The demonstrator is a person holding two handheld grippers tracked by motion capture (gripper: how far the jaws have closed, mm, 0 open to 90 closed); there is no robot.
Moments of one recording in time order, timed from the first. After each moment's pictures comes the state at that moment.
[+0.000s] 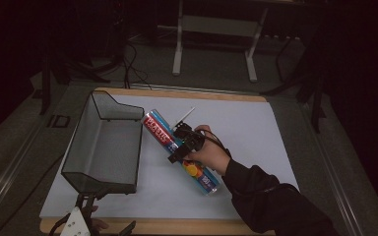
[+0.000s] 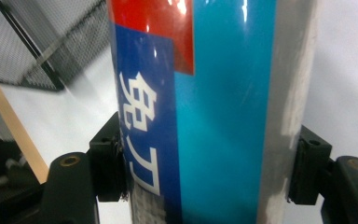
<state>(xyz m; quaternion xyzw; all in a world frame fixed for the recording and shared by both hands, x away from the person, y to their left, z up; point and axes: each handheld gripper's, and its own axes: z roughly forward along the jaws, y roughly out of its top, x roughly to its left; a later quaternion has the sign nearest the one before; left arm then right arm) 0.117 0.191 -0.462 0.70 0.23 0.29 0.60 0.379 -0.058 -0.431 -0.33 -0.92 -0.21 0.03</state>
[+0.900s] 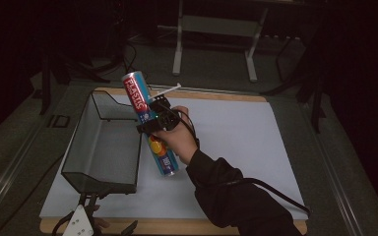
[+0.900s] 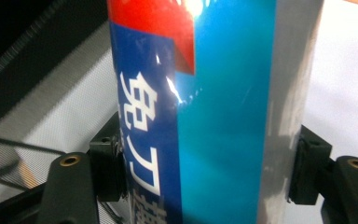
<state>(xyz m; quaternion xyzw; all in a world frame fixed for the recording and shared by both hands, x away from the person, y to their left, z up) 0.120 0.189 -0.463 0.72 0.23 0.29 0.59 0.391 0.010 -0.374 -0.41 -0.84 -0.36 -0.01</state>
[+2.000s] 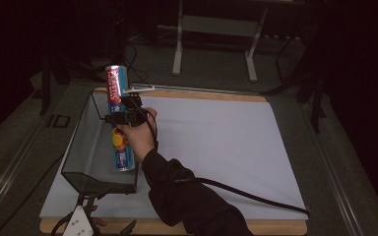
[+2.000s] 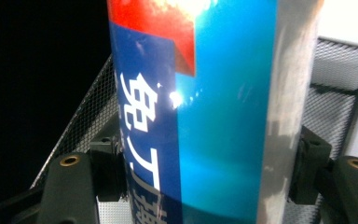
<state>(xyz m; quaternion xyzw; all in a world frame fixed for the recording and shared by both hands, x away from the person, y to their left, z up) 0.119 0.191 -0.464 0.72 0.24 0.30 0.58 0.408 0.096 -0.402 -0.49 -0.76 -0.43 0.04</state>
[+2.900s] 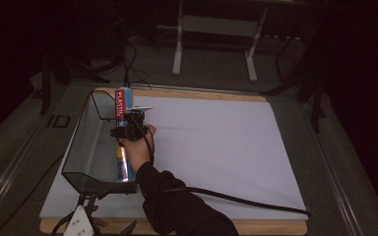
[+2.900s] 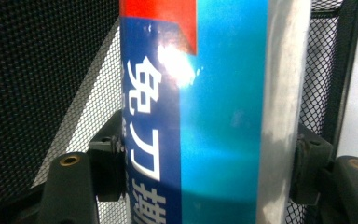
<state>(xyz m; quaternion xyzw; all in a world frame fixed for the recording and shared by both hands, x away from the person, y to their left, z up) 0.119 0.191 -0.464 0.72 0.24 0.29 0.58 0.404 0.106 -0.468 -0.57 -0.74 -0.37 0.02</state>
